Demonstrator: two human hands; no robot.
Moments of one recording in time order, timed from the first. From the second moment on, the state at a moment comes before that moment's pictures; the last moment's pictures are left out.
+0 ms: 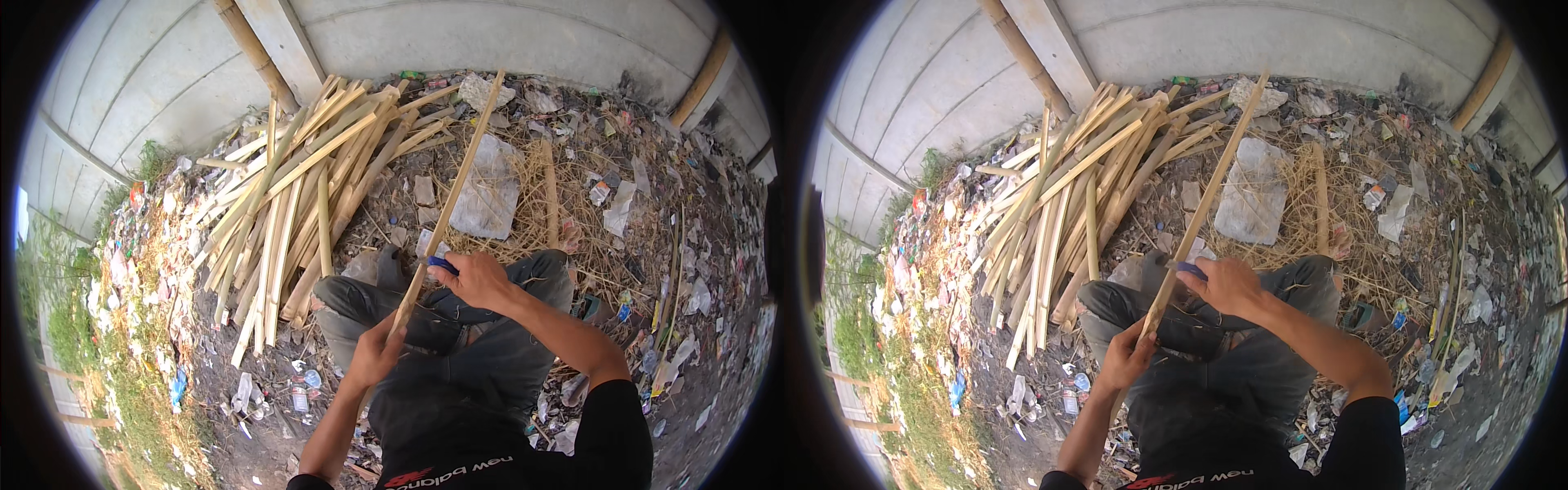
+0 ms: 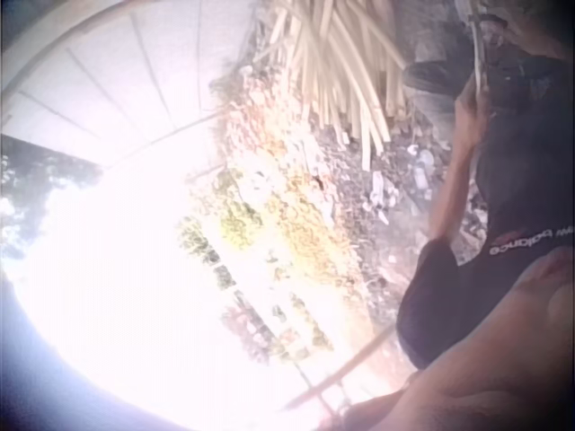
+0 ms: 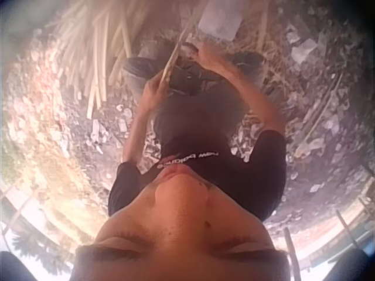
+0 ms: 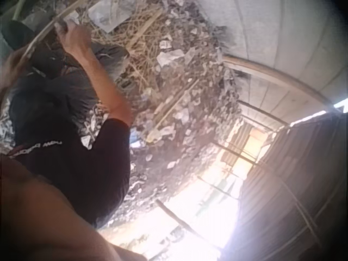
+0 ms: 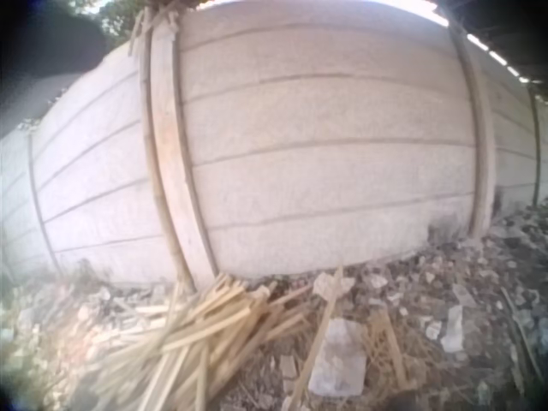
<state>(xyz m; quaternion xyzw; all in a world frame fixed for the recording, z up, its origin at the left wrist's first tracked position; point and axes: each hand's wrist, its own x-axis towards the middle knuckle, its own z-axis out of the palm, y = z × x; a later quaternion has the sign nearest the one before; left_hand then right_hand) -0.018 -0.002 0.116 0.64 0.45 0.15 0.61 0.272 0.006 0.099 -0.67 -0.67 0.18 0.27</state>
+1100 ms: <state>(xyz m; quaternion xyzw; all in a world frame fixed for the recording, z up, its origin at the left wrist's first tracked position) -0.044 -0.013 0.109 0.64 0.46 0.11 0.61 0.357 0.028 0.077 -0.77 -0.58 0.15 0.24</state>
